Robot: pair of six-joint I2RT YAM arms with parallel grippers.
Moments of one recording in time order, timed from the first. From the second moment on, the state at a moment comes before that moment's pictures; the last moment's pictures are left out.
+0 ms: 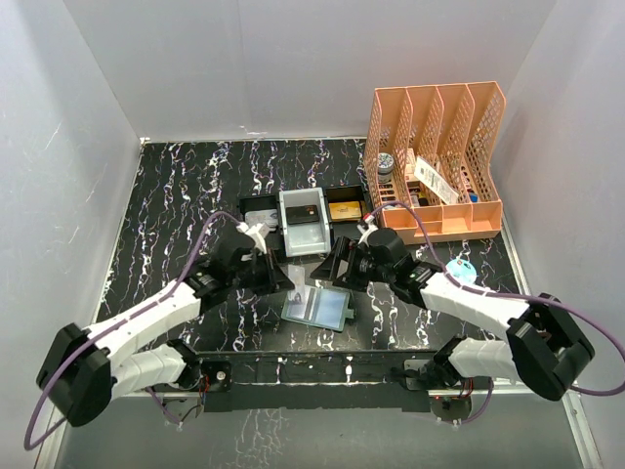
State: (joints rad) left arm -0.70 1.11 0.59 -0.22 0.26 -0.82; right arm 0.69 1.23 0.57 0.07 -0.32 0.96
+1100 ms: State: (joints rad) left arm -0.24 0.81 0.29 0.43 0.85 -1.19; right arm 0.63 1.28 0.66 0.47 -0.61 1.11
